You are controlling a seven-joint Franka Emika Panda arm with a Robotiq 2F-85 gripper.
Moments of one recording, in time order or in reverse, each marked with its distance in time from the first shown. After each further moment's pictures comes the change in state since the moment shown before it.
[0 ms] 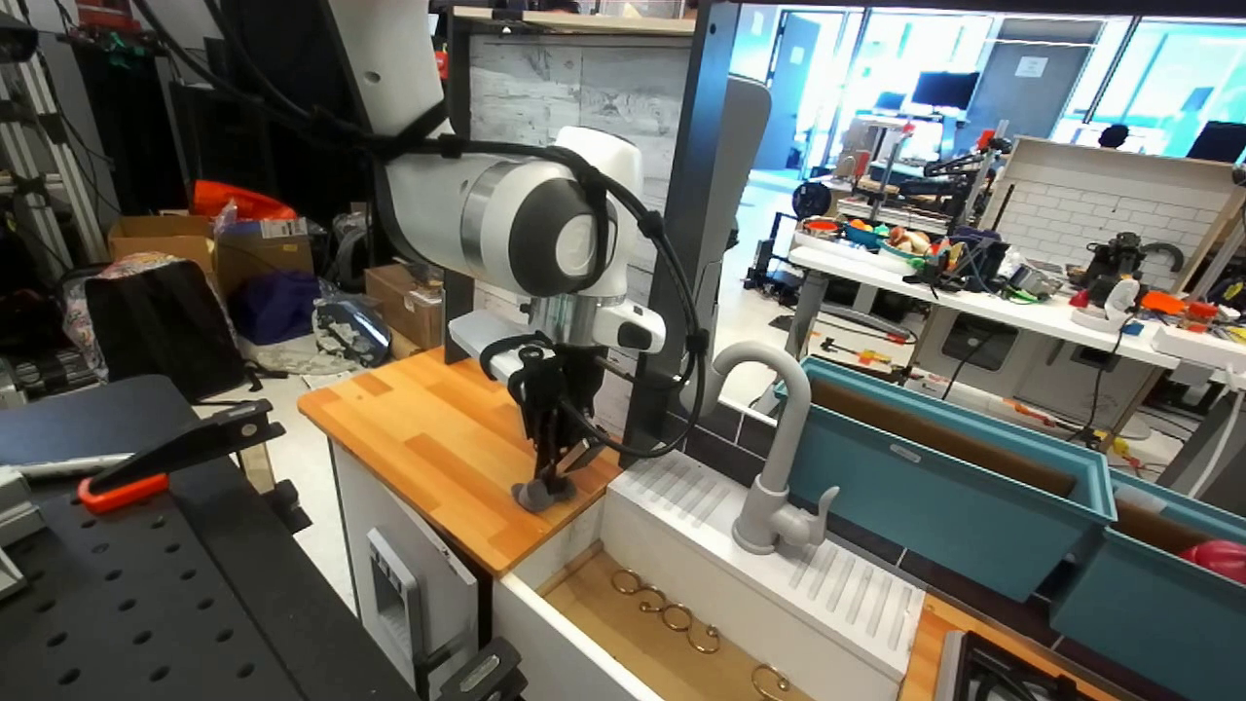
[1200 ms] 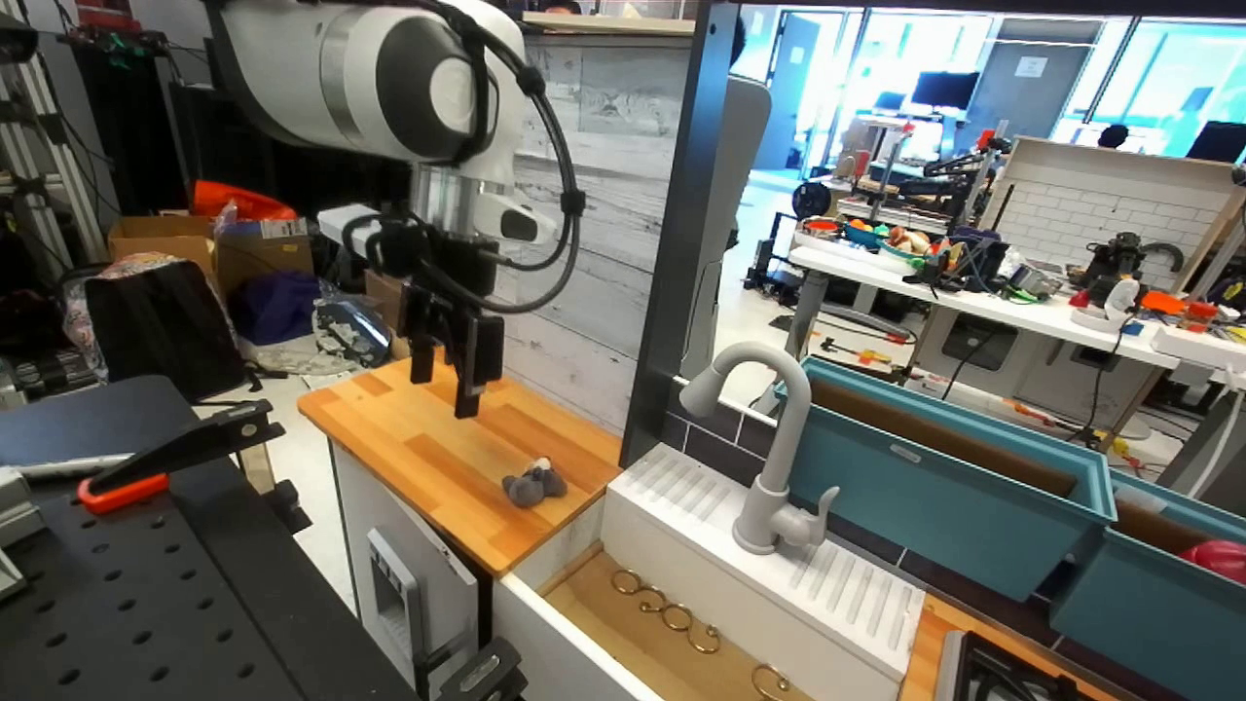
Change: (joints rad) arm 0.208 -0.307 -0.011 -0.257 -0.012 -0.139 0.150
